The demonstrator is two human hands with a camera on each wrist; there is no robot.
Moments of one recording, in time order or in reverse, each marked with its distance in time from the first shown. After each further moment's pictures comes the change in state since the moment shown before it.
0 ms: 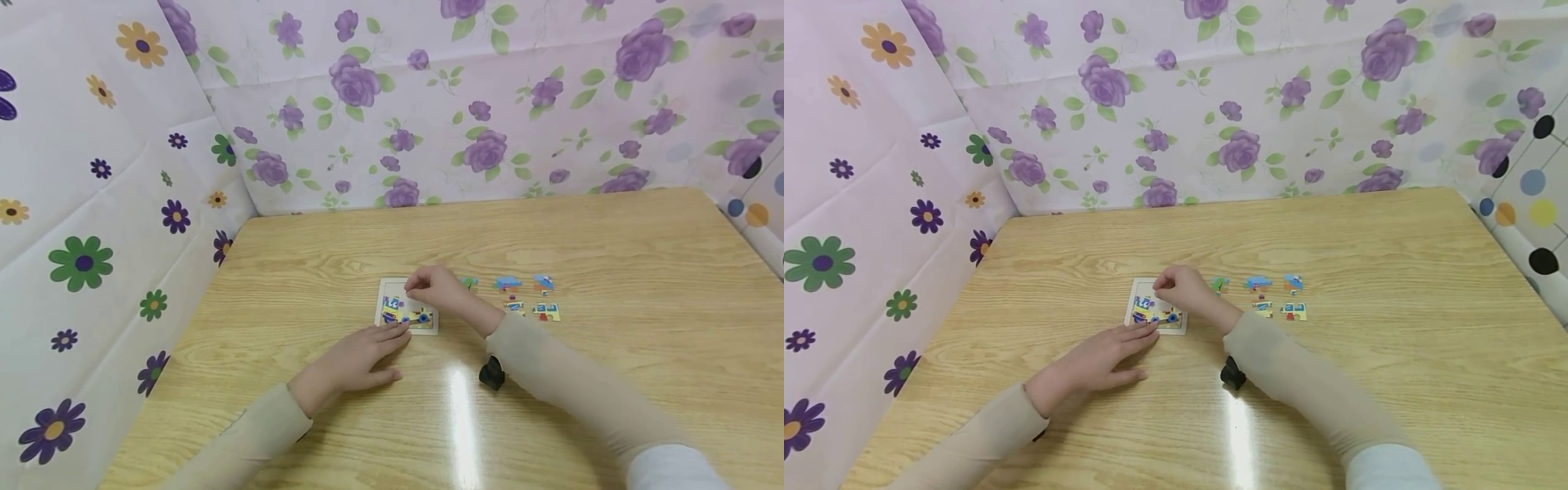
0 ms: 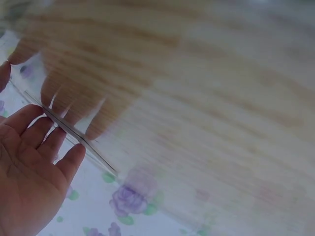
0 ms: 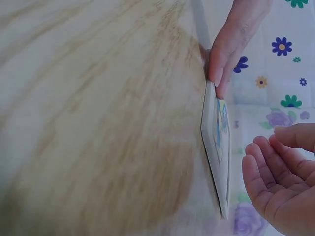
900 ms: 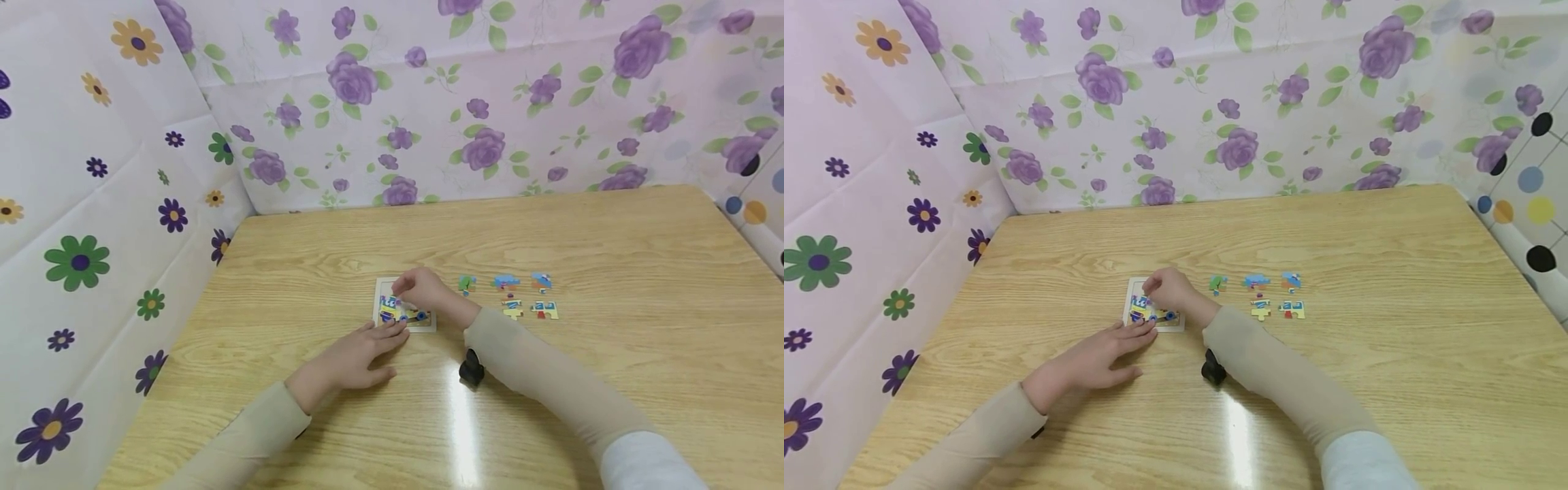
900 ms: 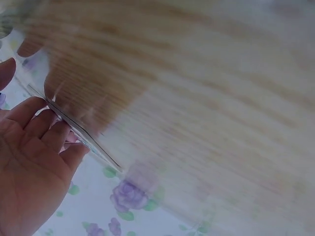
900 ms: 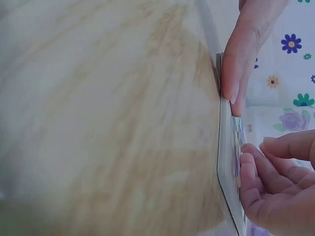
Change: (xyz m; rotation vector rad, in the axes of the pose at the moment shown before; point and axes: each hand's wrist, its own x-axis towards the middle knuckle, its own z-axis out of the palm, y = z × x) left_hand 0.000 0.003 -0.006 -0.126 -0.050 -0.036; right_hand 0.019 -0.005 0.021 0.069 -0.054 0.163
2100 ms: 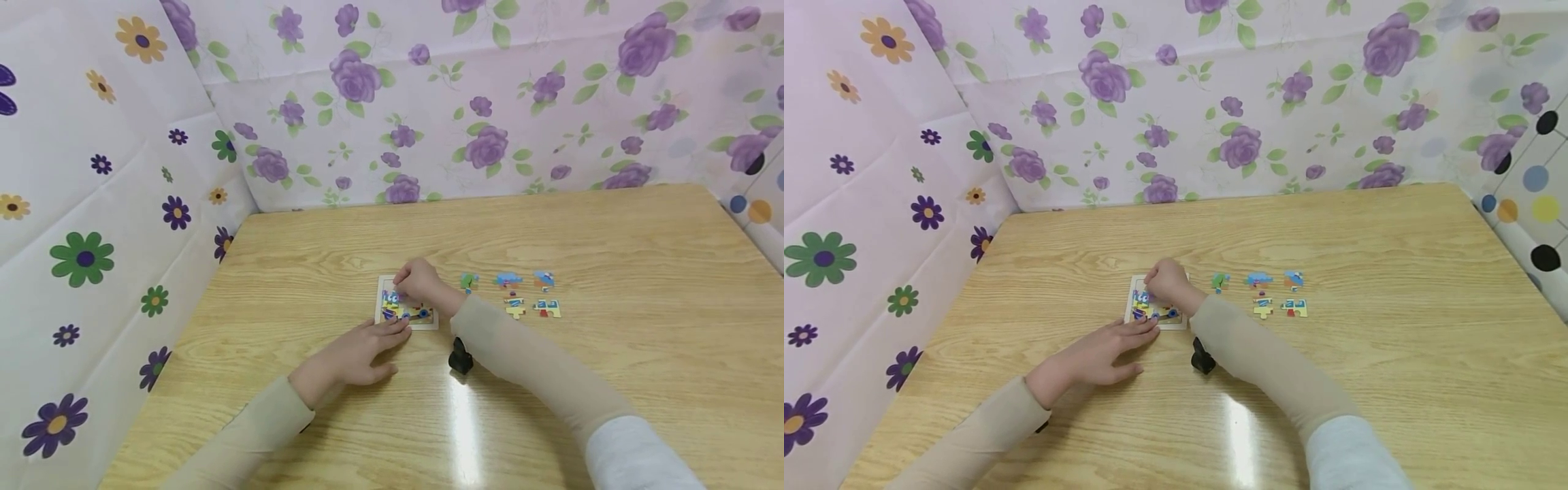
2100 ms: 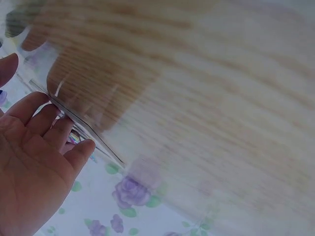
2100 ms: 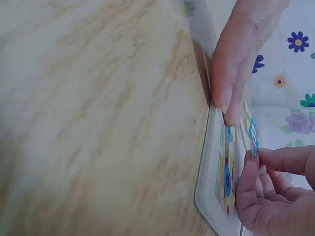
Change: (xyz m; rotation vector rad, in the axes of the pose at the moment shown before) left_hand 0.002 0.000 -0.003 0.057 -0.018 0.004; right_hand 0.011 -0.015 0.005 0.091 0.094 0.185
